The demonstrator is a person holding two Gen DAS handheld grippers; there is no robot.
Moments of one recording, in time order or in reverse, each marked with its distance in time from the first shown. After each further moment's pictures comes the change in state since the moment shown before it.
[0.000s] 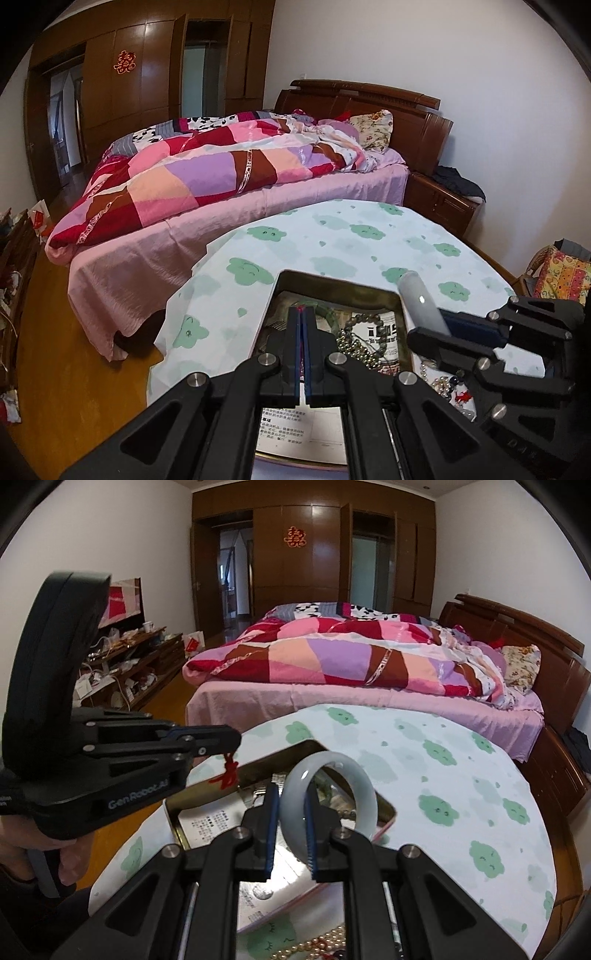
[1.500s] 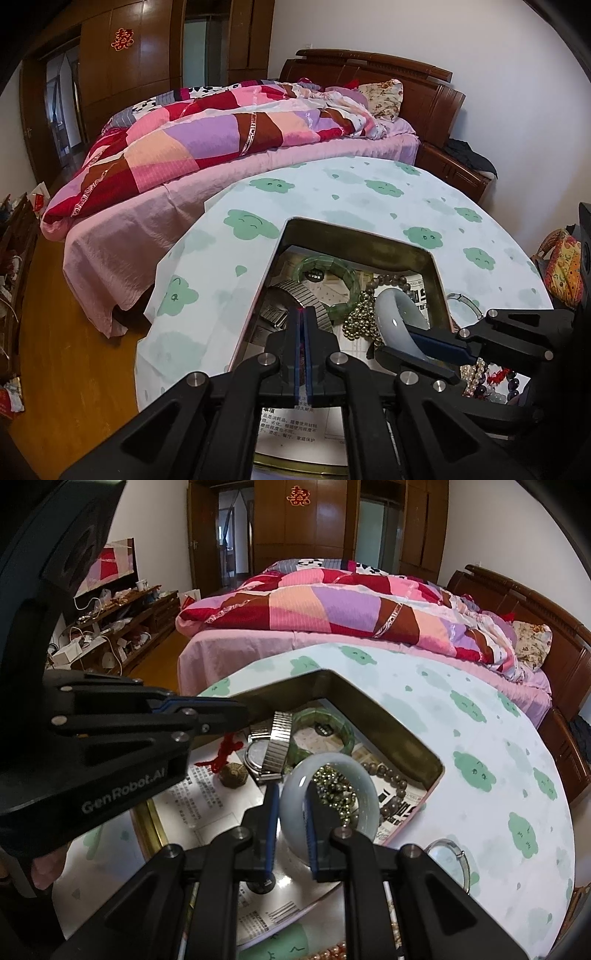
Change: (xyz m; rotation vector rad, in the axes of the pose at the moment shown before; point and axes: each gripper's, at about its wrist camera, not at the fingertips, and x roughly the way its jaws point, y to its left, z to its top) left arm 0.045 0.004 -0.024 -0.006 0.121 0.023; right arm 0.056 0.012 -0.029 -0.010 0.168 -0.012
